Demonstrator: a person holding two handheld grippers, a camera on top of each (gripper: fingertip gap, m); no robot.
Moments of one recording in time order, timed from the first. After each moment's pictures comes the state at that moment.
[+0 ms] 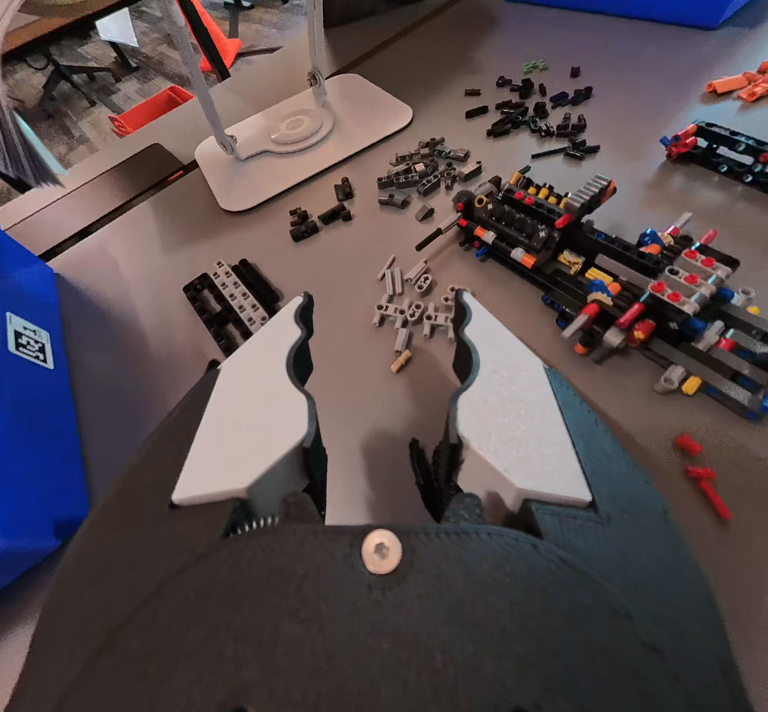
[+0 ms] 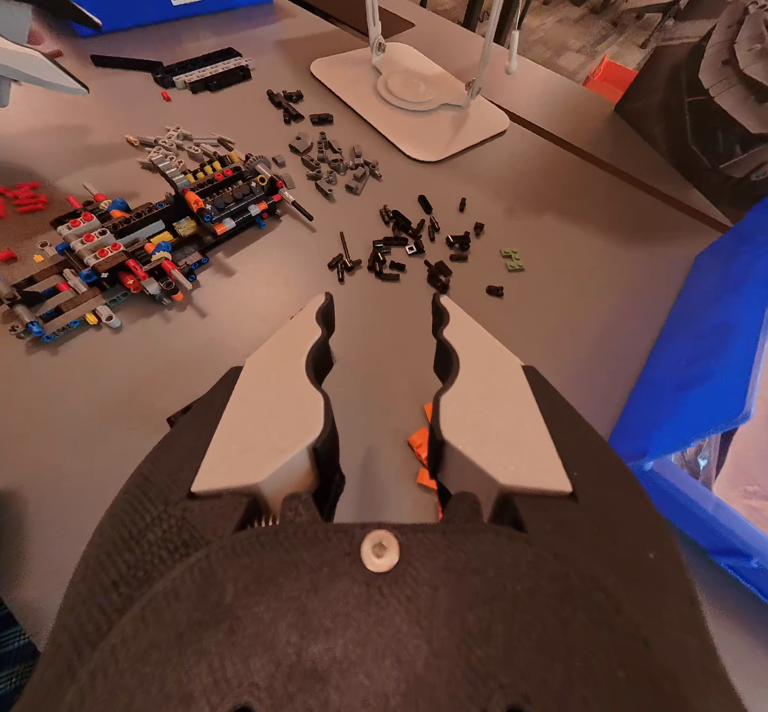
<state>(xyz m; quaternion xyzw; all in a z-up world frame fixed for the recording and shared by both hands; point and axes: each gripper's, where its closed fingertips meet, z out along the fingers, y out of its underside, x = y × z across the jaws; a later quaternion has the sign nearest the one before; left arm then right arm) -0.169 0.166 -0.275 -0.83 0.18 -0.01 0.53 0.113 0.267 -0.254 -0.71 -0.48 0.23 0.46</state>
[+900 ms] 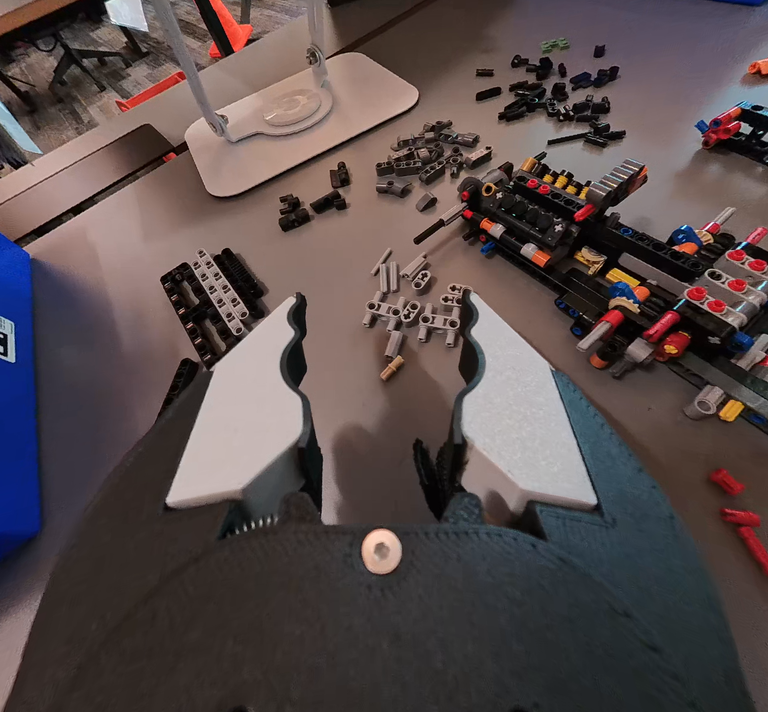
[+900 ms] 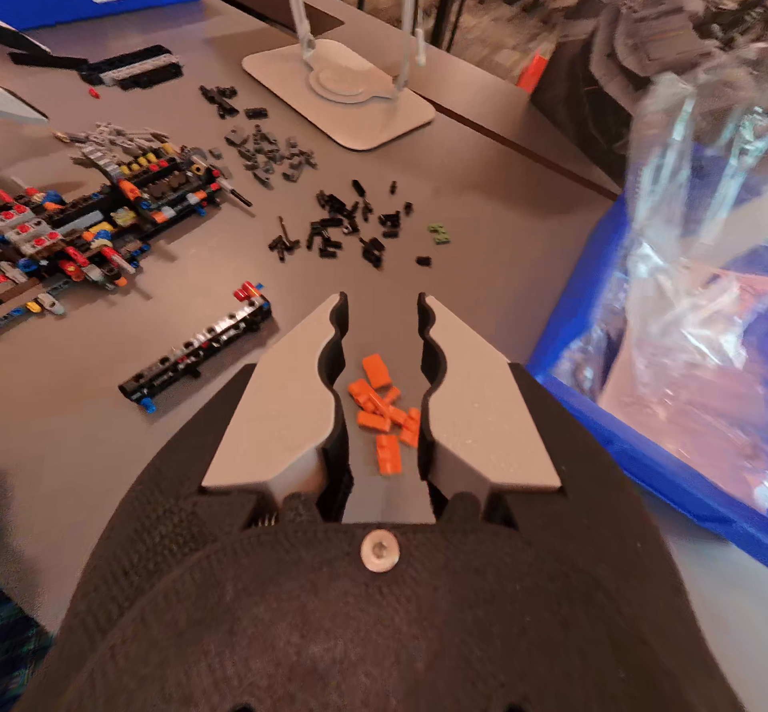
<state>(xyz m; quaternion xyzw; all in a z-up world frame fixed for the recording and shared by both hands) -0.163 0.178 -0.296 -0.84 0.16 0.00 0.52 0.162 0.283 -0.237 -0.73 -0.45 0.19 0.49</state>
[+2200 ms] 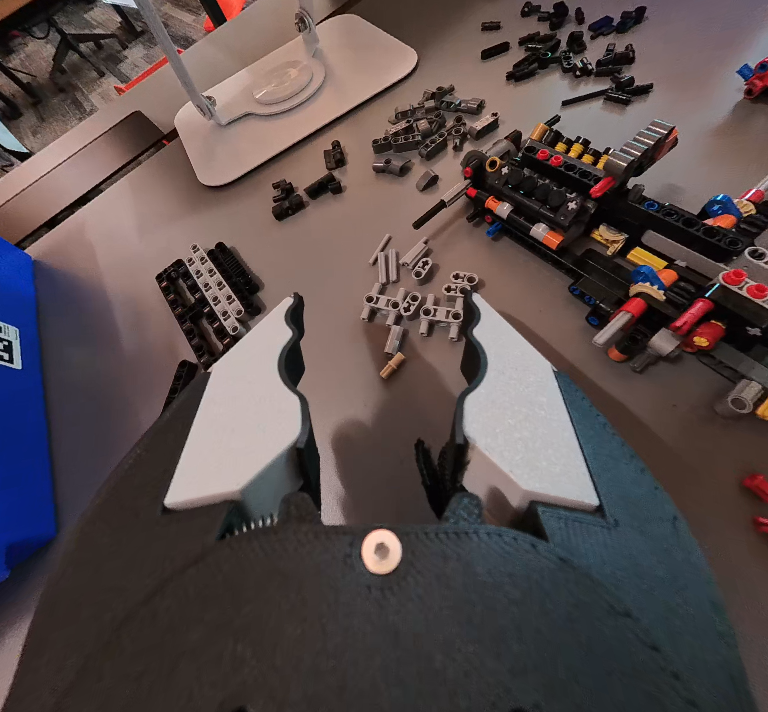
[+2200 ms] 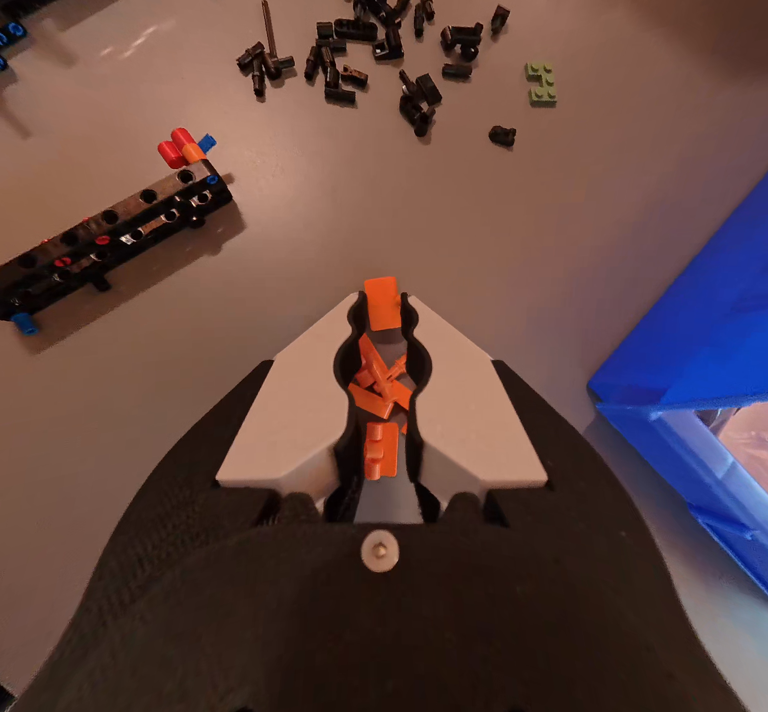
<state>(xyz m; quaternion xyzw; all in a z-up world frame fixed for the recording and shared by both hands) -0.162 0.182 -0.307 -0.85 0.18 0.03 0.50 0.159 0.296 -0.337 -0.76 -0.54 0.14 0.32</state>
